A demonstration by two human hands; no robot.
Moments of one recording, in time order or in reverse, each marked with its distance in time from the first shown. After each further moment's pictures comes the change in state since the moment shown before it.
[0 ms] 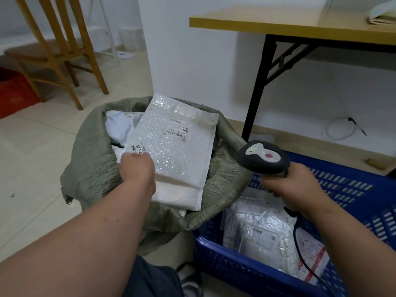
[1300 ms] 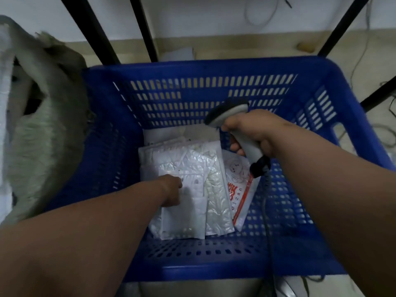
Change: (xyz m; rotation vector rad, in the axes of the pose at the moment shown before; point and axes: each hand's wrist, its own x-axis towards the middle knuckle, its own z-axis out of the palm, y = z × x) left_hand -0.167 -0.224 0.261 1.878 -1.383 0.490; right_hand 0.064 0.250 -0.082 0.315 -0.071 0.786
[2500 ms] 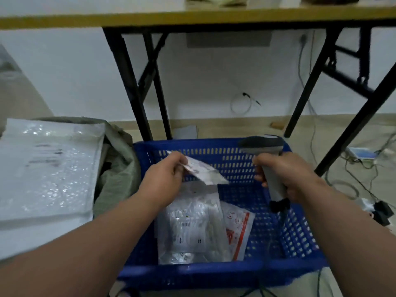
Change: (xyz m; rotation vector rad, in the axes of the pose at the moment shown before) left_hand -0.198 -0.003 -0.082 -0.669 1.071 0.348; right_hand -0.168 -0.020 -0.063 0.208 0.275 -0.298
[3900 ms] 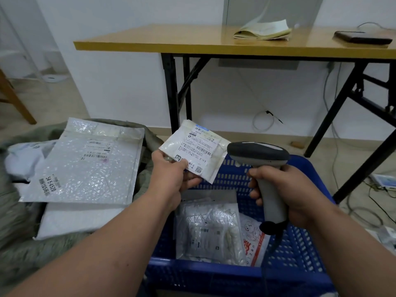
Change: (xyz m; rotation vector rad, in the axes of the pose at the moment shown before) left_hand -0.020 0.013 -0.065 -1.085 0.294 -0.498; right_hand -0.087 -0.043 0.055 0.210 -0.311 -0.131
